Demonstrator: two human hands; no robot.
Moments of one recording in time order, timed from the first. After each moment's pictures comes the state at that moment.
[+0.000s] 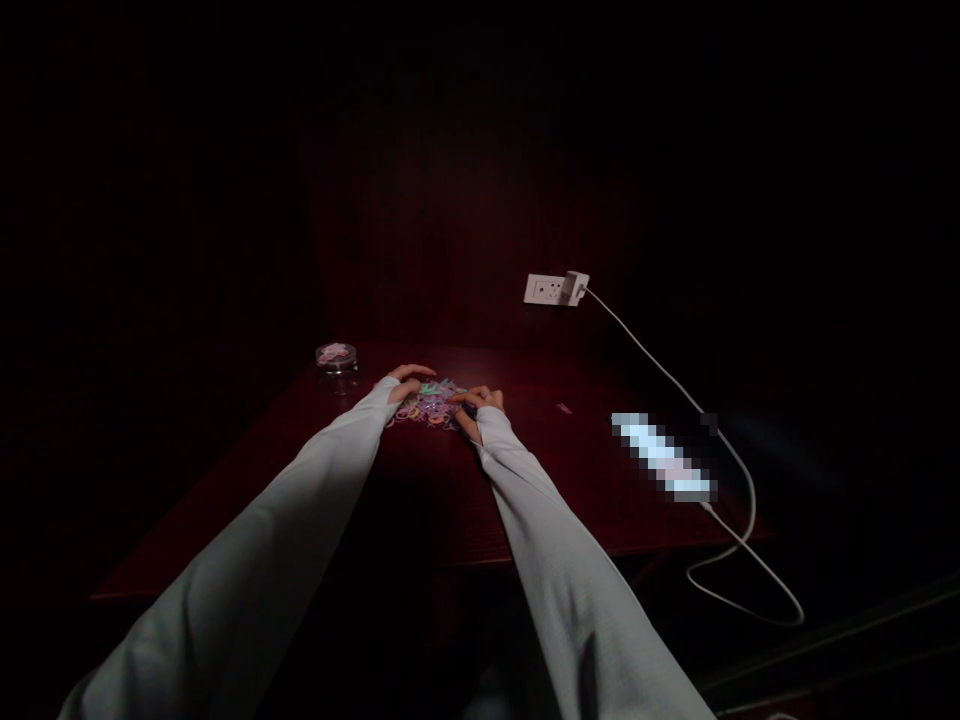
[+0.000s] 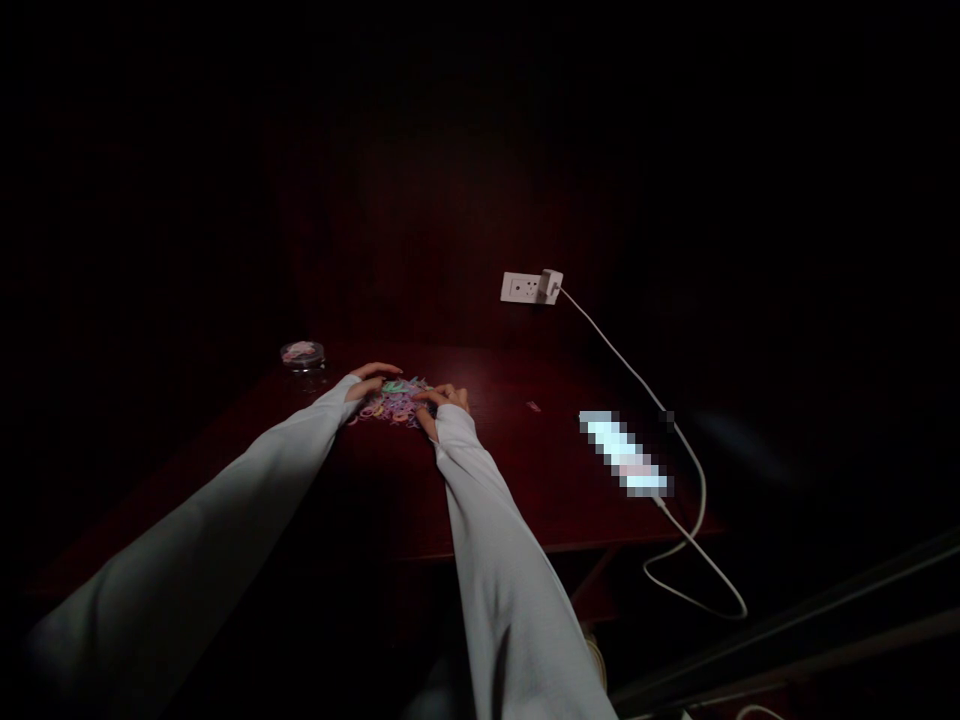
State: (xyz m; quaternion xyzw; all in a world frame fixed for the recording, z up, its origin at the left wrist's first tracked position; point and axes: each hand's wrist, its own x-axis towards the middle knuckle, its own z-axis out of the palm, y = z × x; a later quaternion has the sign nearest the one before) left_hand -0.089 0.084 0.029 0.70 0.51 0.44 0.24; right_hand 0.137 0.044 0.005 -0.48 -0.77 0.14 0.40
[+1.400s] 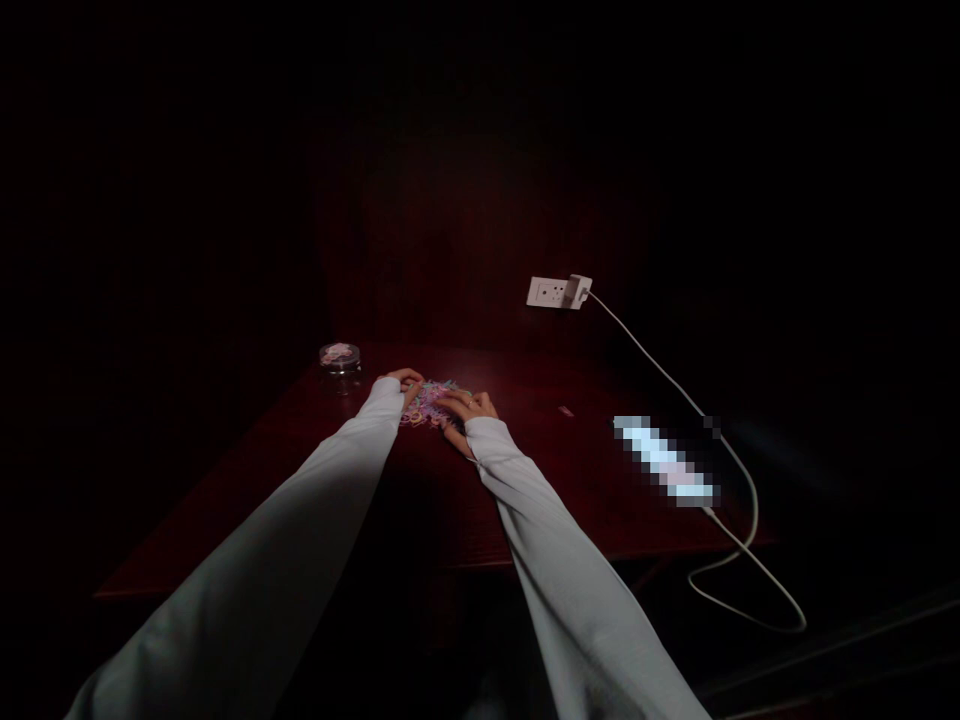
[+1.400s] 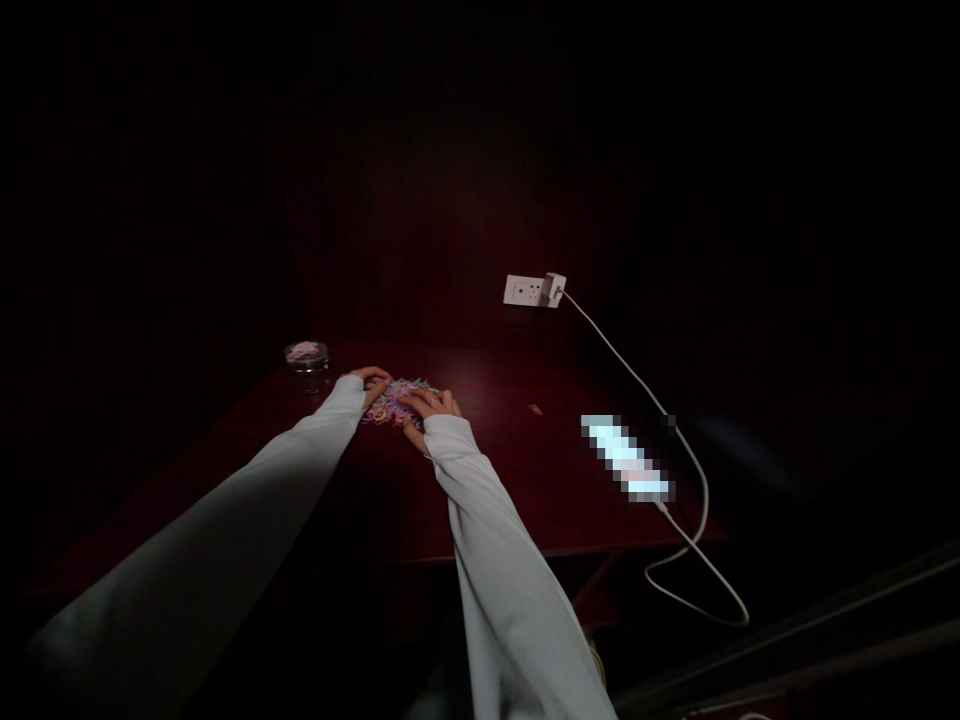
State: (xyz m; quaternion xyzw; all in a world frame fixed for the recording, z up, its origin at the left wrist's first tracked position) left_hand -0.090 0.095 0.013 0.64 0.57 0.48 0.18; right_hand 0.128 0.029 0.019 -0.43 -0.85 0.07 0.29
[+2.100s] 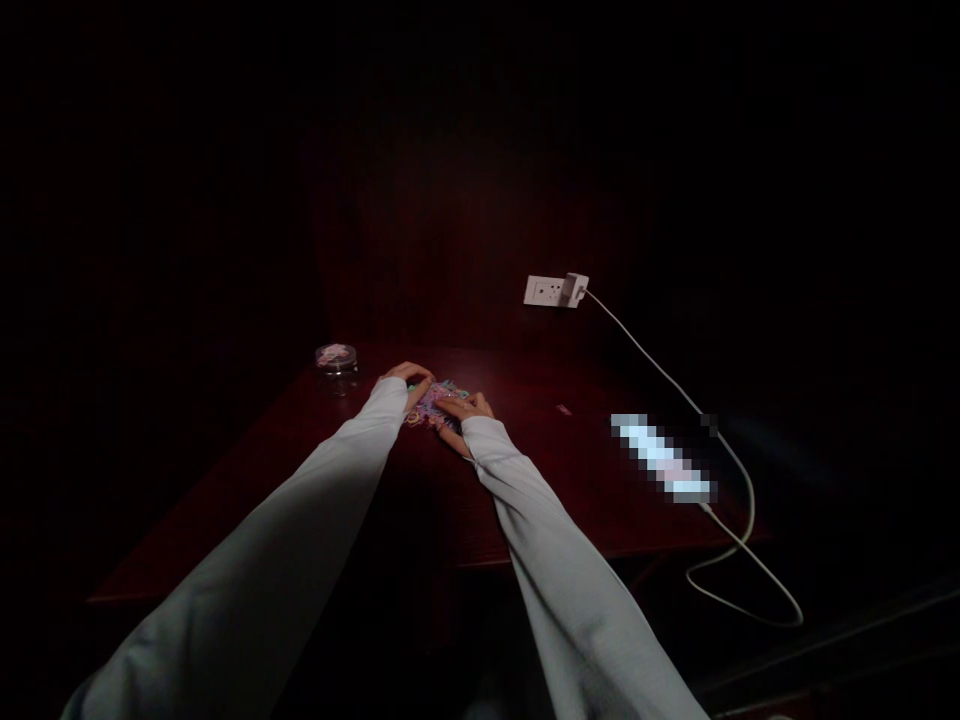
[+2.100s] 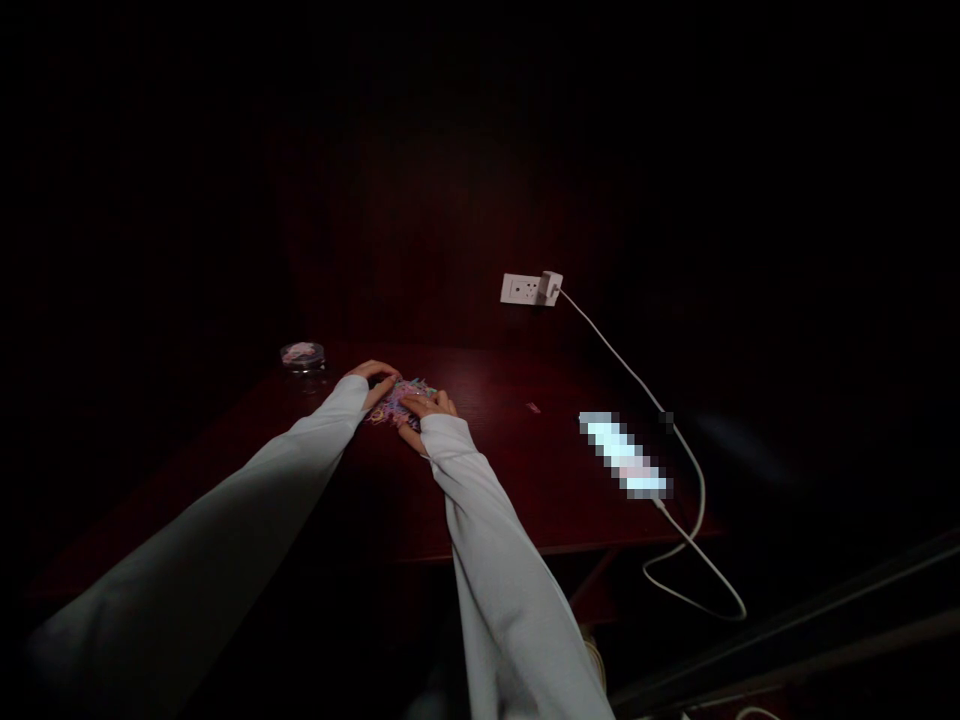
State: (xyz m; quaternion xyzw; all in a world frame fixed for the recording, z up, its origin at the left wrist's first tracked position) left_hand -0.075 0.079 0.027 0.71 0.54 0.45 0.06; right_hand 0.124 0.033 0.011 -0.43 -0.84 0.09 0.31
